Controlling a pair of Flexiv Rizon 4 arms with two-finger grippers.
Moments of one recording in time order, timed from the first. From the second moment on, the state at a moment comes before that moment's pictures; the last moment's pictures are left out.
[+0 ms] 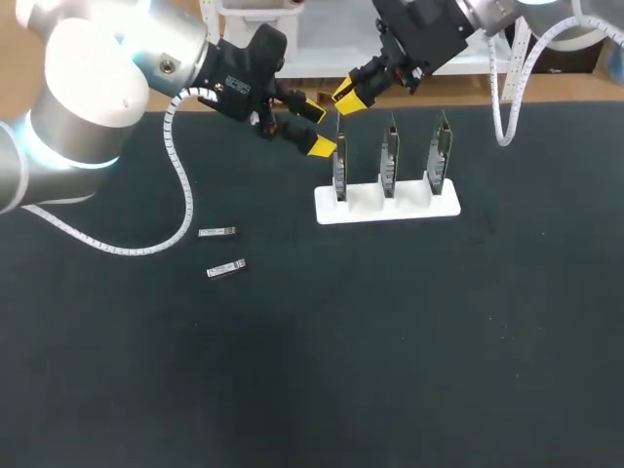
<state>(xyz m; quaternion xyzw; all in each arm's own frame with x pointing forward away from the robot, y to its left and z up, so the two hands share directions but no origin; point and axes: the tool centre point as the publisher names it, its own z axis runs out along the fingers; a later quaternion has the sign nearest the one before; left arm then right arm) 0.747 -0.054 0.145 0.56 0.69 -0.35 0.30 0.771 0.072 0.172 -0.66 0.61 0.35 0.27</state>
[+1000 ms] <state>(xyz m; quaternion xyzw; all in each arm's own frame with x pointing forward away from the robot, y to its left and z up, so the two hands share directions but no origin) 0.747 -0.054 0.145 0.56 0.69 -0.35 0.30 0.767 0.073 0.173 -0.67 0.60 0.35 0.27</state>
